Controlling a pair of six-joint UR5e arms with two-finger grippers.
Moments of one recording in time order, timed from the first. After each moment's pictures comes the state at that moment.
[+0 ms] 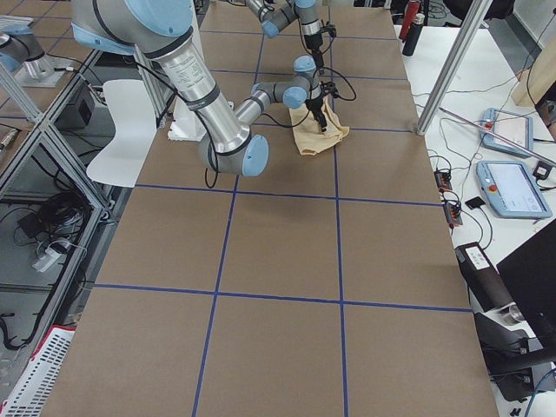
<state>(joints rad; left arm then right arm) -0.71 -1.99 -1.79 -1.94 -1.85 -1.35 0.52 -0.75 1.35 -1.32 1.65 0.86</state>
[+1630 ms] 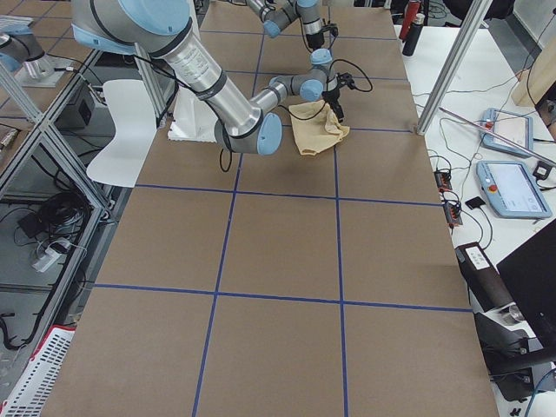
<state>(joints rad) -0.72 -1.99 -1.79 -1.94 -1.85 -1.34 0.58 -0.55 1.07 -1.19 1.65 0.86</state>
